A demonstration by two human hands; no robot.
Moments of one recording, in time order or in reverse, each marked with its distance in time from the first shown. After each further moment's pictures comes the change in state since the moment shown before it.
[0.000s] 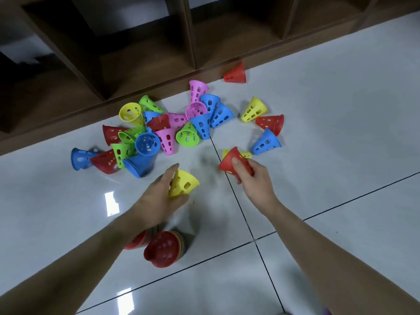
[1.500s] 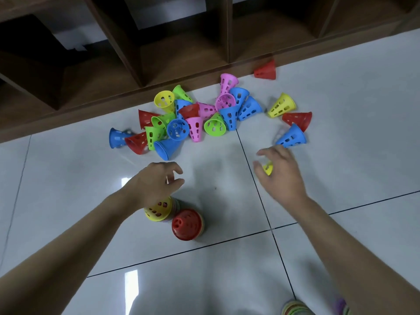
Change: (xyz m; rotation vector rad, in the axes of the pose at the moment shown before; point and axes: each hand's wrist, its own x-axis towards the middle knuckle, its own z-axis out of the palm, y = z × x) left_hand -0.048 -0.022 -0.059 0.328 0.026 0.029; right_hand -0.014 -0.001 -0.001 -0.673 0.103 -0.544
